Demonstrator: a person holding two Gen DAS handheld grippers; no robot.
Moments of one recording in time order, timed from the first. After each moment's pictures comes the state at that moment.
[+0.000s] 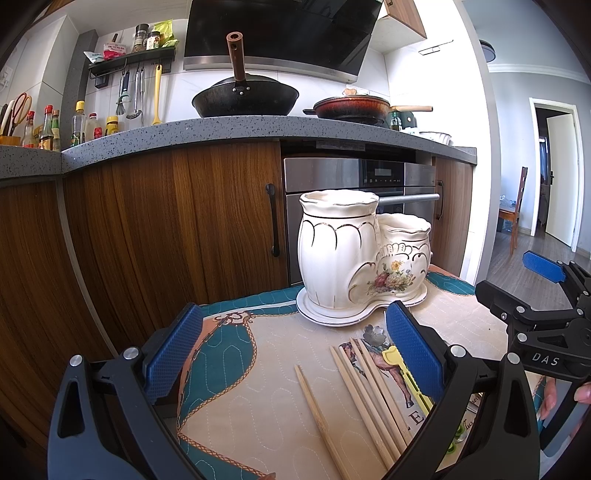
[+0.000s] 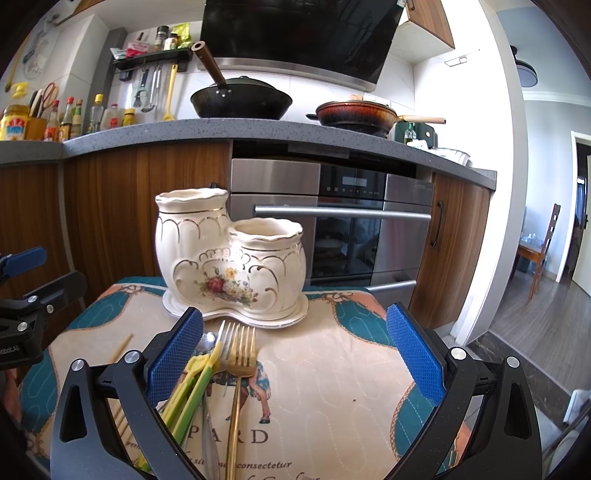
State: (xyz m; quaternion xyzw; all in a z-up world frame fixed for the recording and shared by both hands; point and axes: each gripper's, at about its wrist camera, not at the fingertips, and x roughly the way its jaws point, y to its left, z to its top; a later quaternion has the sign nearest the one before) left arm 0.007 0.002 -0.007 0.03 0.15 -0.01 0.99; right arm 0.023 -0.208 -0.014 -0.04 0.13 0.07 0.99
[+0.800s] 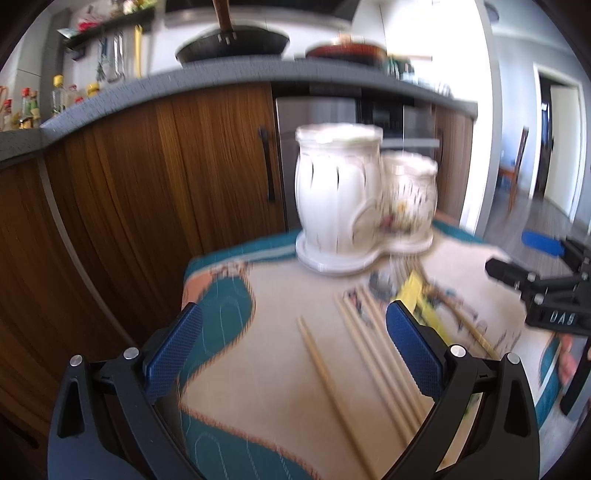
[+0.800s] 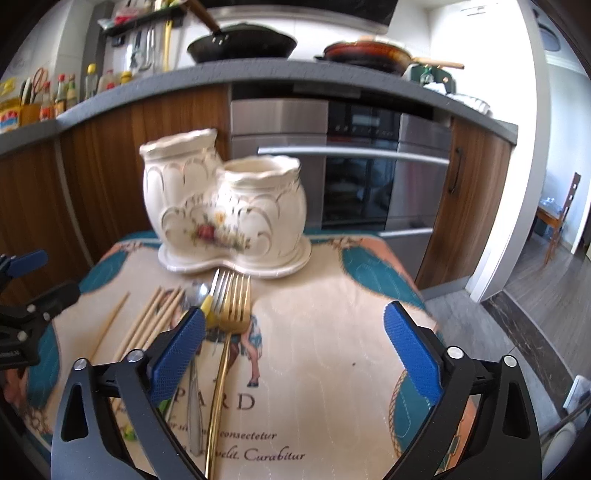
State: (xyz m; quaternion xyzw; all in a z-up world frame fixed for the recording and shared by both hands) left arm 0.025 0.003 -0.027 0.06 0.28 -0.01 0.96; right arm 0.049 -0.226 -0.031 -0.03 0.27 0.11 0.96
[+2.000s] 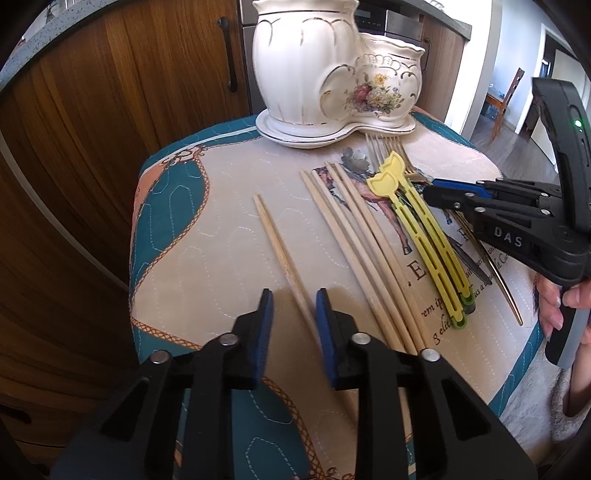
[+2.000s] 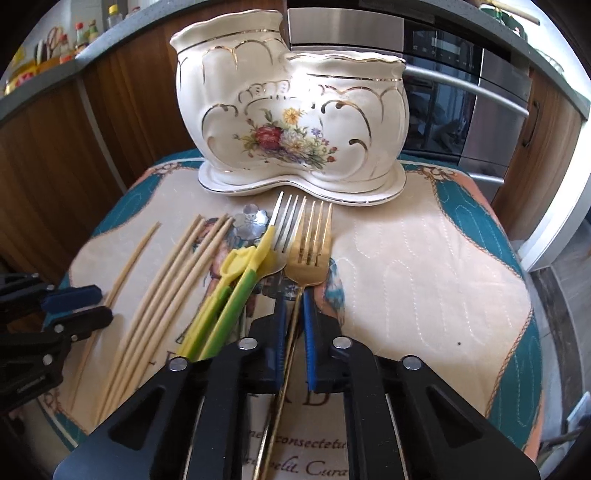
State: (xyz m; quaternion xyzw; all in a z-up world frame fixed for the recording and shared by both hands) left arm 0.030 -0.003 -0.063 0.05 0.46 -0.06 0.88; right arm 0.087 -0.183 -0.067 -0.05 0.41 0.21 0.89
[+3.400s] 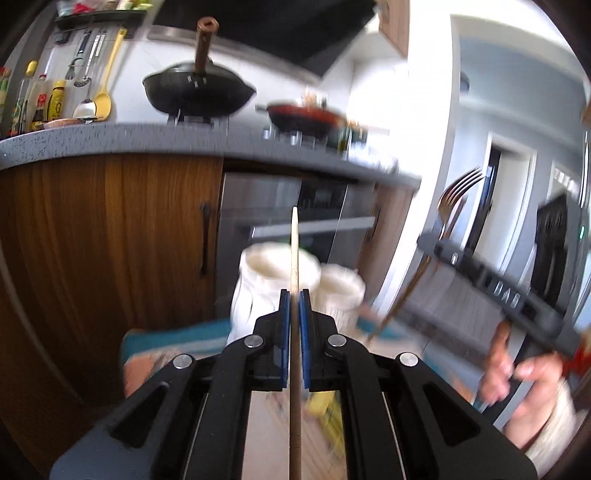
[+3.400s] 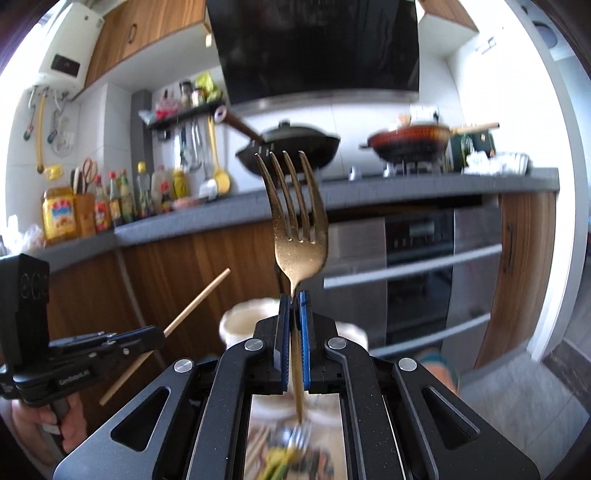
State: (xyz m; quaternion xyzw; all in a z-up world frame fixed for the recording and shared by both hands) left arm 0.051 0.020 0.081 -0.08 0.17 -0.17 0.97; right arm 0.077 -0.221 0.098 0.06 0.10 0.23 0.97
